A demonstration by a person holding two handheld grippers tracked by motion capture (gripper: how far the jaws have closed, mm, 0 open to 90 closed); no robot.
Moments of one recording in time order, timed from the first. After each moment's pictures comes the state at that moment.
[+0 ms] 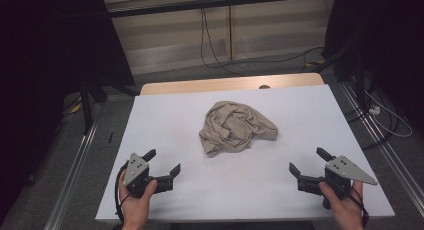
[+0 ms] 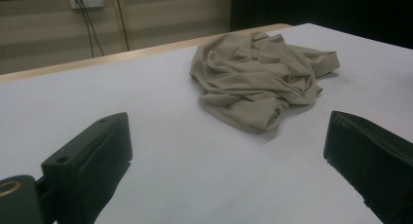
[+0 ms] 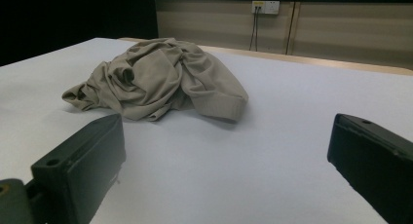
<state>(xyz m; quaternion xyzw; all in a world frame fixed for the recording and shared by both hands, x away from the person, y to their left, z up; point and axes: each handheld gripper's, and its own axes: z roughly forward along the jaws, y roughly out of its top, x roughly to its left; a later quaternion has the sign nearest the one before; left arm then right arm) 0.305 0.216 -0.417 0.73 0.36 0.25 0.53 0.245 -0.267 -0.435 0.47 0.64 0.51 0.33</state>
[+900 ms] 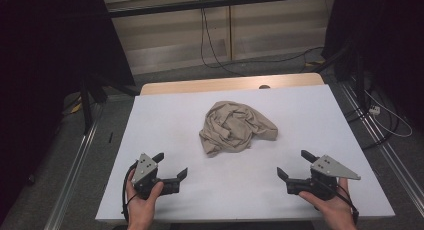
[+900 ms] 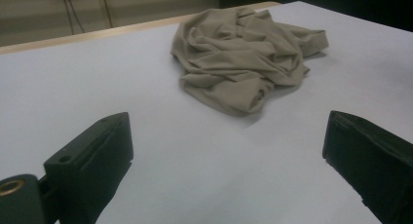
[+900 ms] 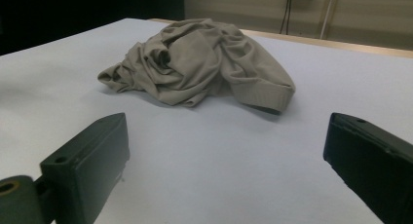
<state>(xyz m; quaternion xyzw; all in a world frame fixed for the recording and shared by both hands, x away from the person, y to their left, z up) 0.308 0.202 -0.423 0.75 0.36 0.22 0.50 0.253 -0.244 -0.439 0.44 0.68 0.51 0.29</state>
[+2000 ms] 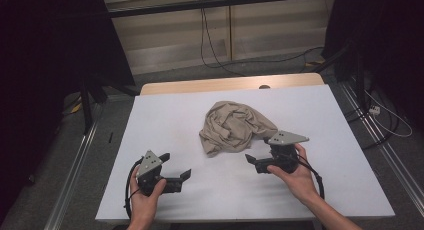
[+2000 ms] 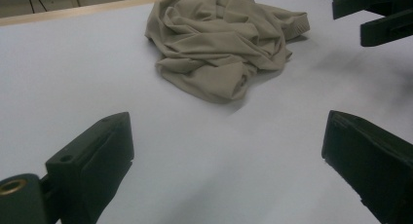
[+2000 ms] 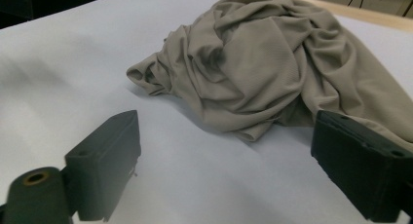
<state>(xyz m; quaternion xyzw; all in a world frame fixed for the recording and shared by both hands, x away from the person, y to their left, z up) 0.319 0.198 -0.428 0.78 0.34 0.17 0.50 0.334 -0.182 -0.432 0.40 0.77 0.47 0.19</state>
